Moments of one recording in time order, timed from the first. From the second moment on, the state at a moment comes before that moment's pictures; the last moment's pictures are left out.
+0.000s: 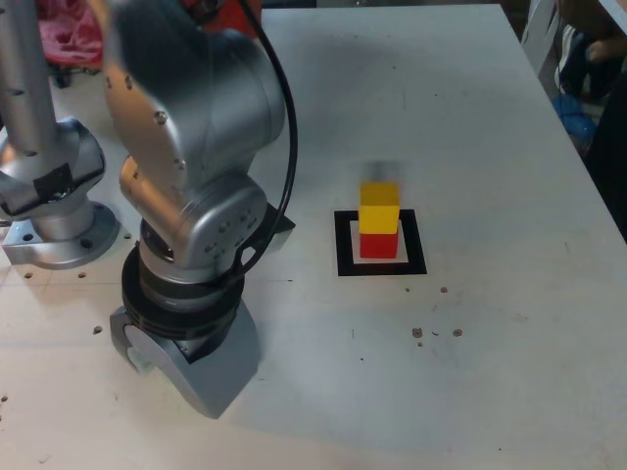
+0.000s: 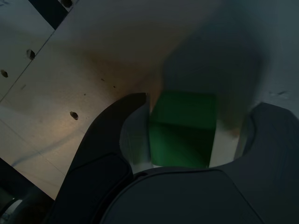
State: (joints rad) arm -0.82 1.94 -1.14 1.04 -0.07 -0.23
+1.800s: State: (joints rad) arm -0.19 2.02 -1.91 1.62 0.05 -0.16
